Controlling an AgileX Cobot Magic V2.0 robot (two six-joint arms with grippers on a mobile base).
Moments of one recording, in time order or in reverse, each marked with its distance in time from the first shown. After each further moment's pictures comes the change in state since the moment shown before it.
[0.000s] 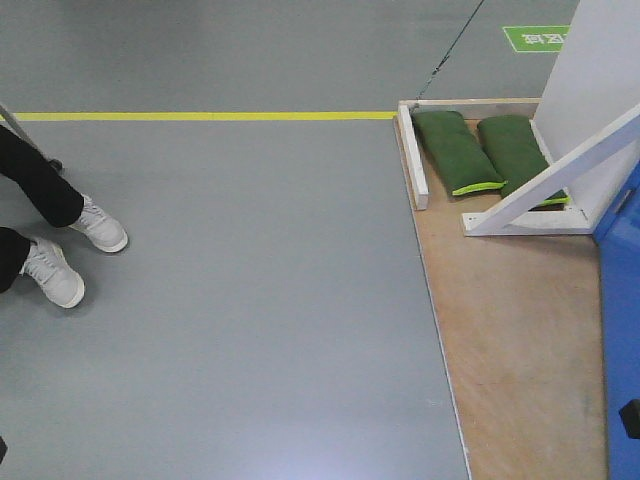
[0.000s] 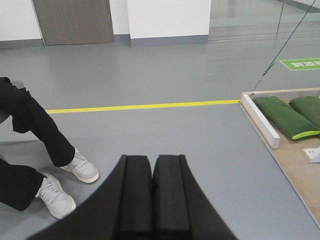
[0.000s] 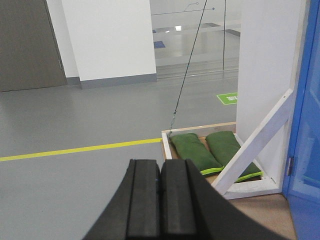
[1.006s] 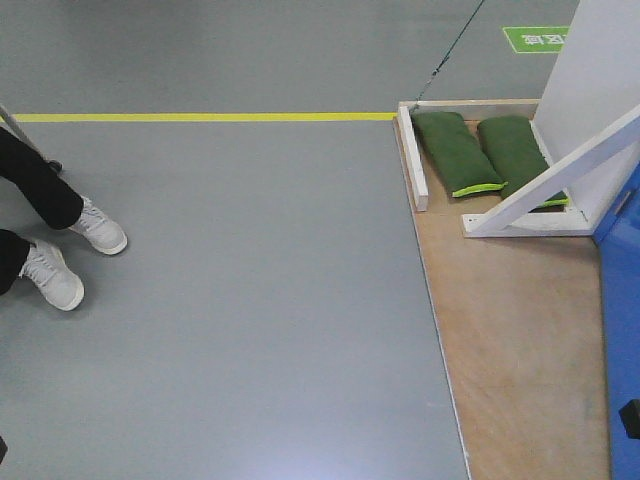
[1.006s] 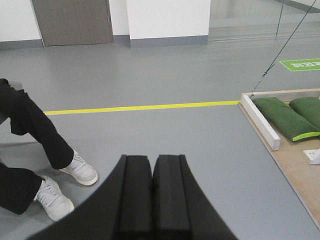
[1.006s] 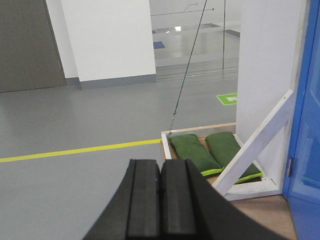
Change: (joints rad) left arm 0.000 0.000 0.000 0.000 0.000 0.000; right arm 0.000 0.000 0.000 0.000 0.000 0.000
